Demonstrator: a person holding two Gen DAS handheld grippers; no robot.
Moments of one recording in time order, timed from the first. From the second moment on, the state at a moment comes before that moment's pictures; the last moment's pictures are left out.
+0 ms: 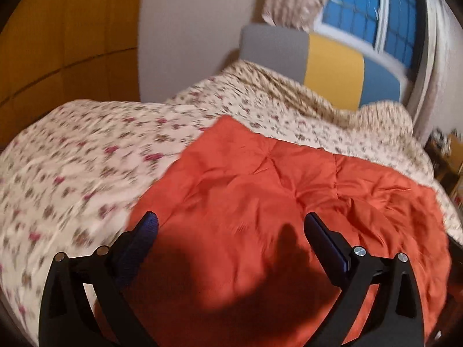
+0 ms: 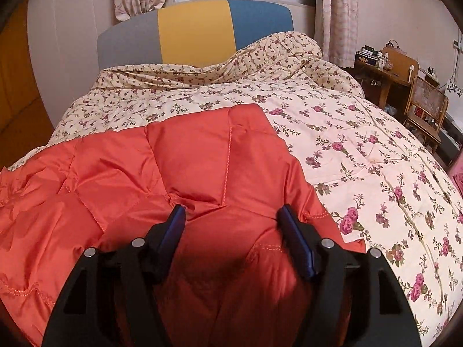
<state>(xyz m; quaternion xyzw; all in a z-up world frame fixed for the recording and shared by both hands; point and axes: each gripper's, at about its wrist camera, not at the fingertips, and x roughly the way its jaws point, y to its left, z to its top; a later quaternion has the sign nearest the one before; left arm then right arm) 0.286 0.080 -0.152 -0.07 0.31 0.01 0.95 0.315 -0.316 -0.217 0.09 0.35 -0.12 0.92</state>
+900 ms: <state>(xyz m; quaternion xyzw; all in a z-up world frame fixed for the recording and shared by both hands) 0.186 0.112 -0.185 -0.27 0.38 -0.07 0.89 0.218 -0.250 -0.171 0.13 0.33 -0.02 0.94</state>
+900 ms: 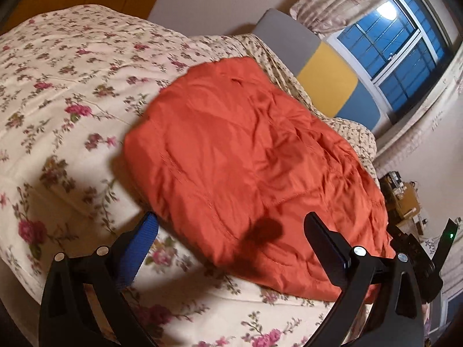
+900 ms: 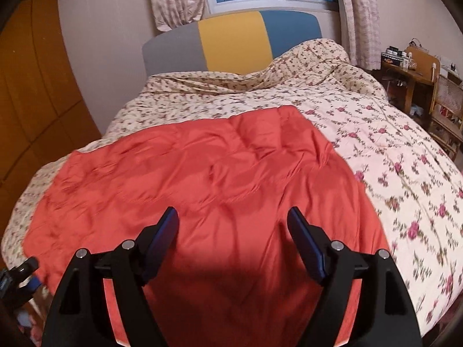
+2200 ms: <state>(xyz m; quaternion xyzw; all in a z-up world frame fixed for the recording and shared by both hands) 0.209 0.123 -0.205 -0.38 0.30 -0.04 0.87 0.201 -0.150 -0.239 0.07 0.34 0.10 0.93</state>
